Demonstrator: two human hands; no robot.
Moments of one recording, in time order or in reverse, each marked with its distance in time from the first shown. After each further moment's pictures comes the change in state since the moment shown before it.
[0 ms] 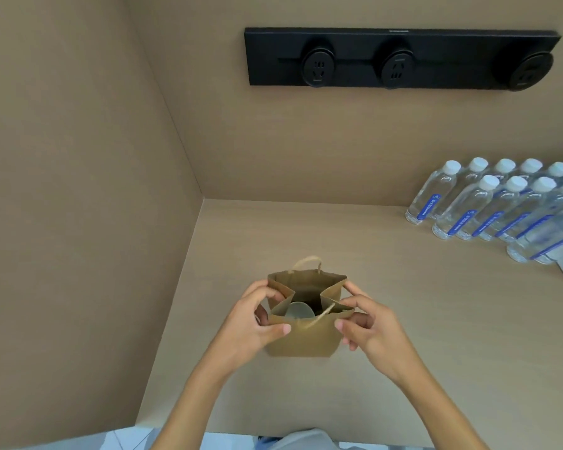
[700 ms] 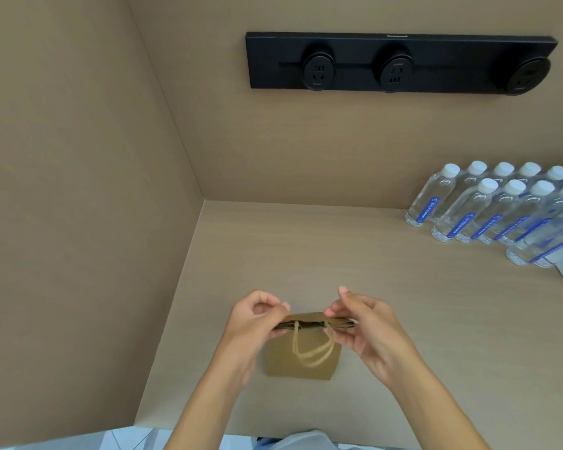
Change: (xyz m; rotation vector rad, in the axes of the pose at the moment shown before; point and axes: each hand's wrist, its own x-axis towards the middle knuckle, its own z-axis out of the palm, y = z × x) left_hand -0.008 0.040 0.021 -0.541 0.285 -0.402; right_hand 0.006 -0.029 0.013 0.510 0.104 0.416
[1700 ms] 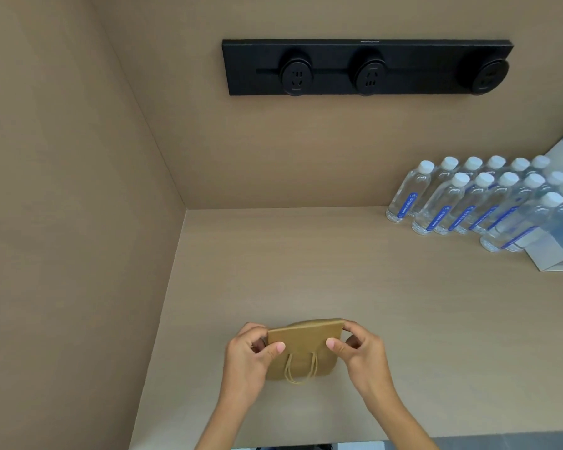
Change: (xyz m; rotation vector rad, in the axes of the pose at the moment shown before) left_hand 0.018 -0.070 -0.021 0.384 -0.020 0.289; right_hand 0.015 0.080 -0.026 -0.440 0.248 -0.371
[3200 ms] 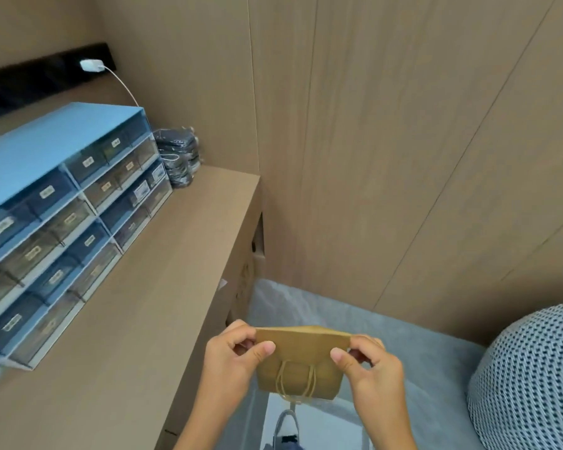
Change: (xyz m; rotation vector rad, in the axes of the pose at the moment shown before) left_hand -0.302 0.192 0.692 0.031 -1.363 0.511; right_hand -0.290 0.188 -0.608 0.180 1.449 0.104
